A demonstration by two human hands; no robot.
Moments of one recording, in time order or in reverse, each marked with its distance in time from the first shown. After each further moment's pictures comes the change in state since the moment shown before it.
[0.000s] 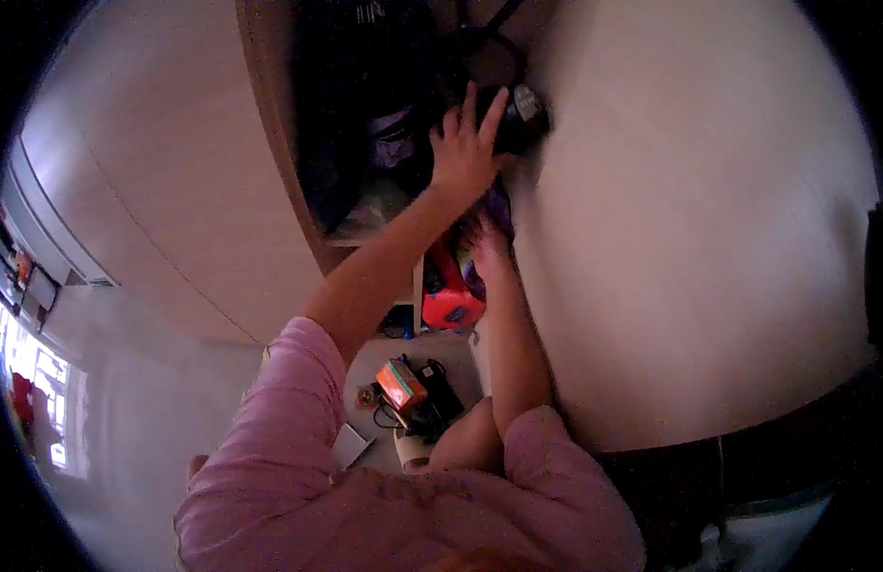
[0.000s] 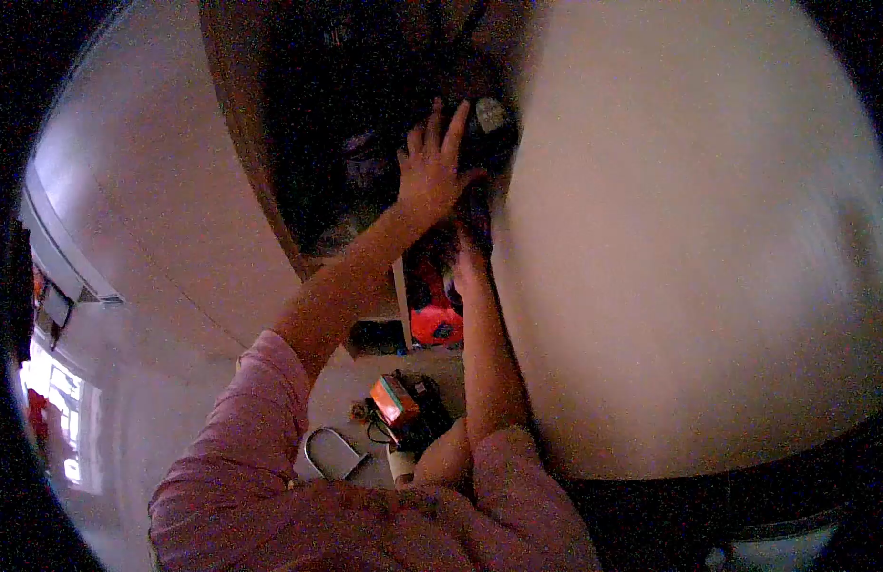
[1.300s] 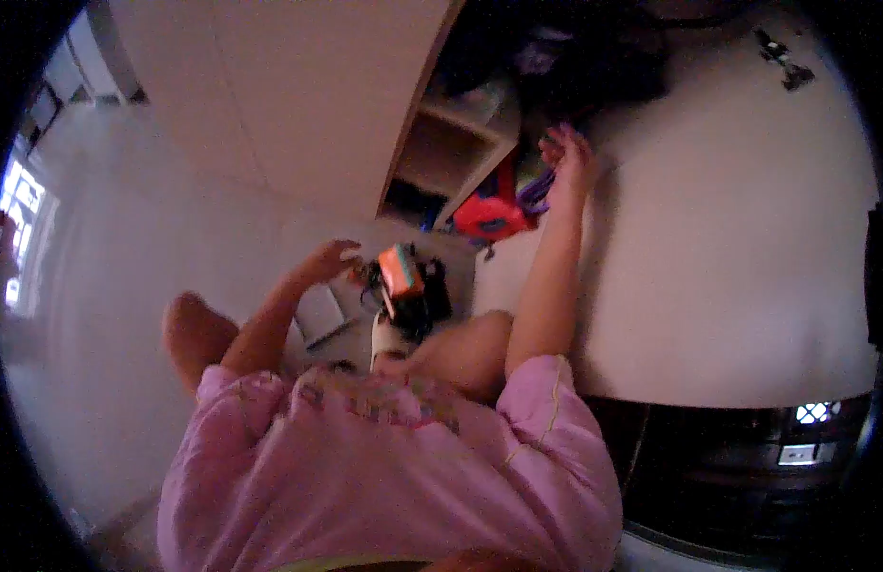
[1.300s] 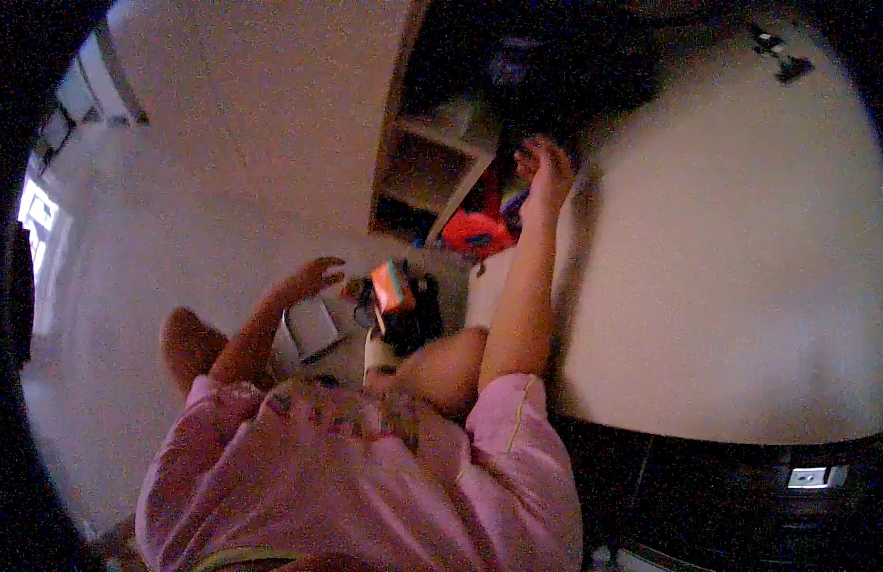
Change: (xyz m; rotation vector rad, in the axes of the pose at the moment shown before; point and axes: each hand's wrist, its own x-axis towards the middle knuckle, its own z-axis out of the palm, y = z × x) left_hand -0.394 -0.173 -0.138 -0.578 -0.991 -0.852; right_hand -0.056 -0.049 0.085 -0.424 0.060 -0.272
